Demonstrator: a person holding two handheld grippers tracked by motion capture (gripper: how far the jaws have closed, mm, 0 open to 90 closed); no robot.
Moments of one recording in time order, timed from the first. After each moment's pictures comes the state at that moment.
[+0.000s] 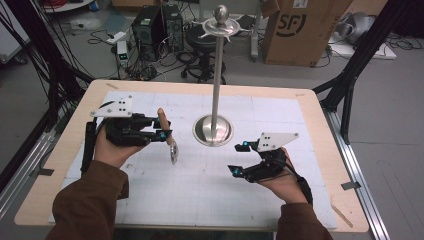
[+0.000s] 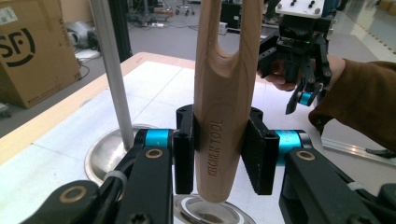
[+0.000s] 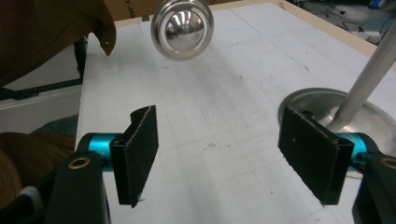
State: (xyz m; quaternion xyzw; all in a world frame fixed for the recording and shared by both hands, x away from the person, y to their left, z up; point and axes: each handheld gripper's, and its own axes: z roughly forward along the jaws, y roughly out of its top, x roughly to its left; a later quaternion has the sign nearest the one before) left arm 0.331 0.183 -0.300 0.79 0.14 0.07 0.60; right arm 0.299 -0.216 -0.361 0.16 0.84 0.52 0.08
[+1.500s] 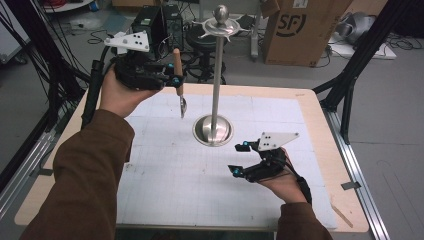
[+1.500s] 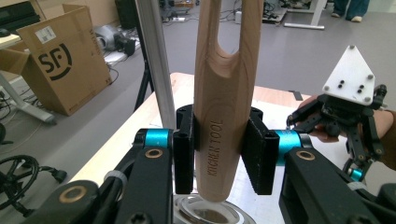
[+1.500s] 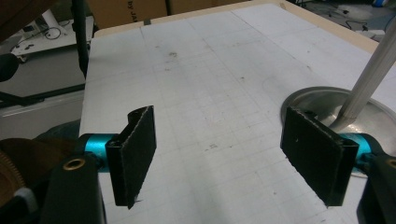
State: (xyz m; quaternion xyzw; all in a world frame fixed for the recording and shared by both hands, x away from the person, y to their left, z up) left arm 0.391 0.144 -0.186 0.81 0.14 0.12 0.56; right arm 0.302 -0.217 -0.365 0.16 0.83 0.53 0.07
